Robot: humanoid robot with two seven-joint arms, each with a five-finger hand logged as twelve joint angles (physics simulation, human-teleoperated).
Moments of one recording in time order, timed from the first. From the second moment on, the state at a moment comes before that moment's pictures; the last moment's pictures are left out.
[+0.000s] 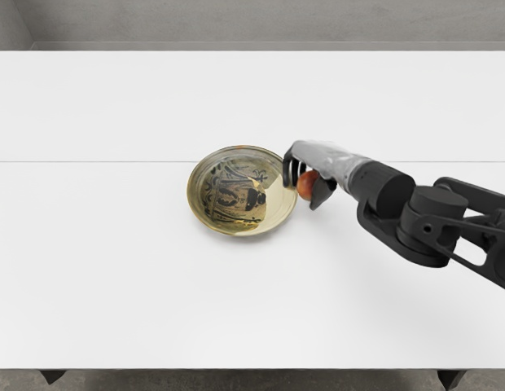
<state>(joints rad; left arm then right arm) -0.08 0.00 0.17 -0.17 -0.10 -0.06 0.22 0.89 -0.48 0.42 1.65 -1.46 0.05 -0.61</state>
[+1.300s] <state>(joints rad) -0.08 0.00 0.17 -0.17 -0.10 -0.06 0.22 0.97 -0.18 0.42 1.37 -1.46 0.06 -0.61</state>
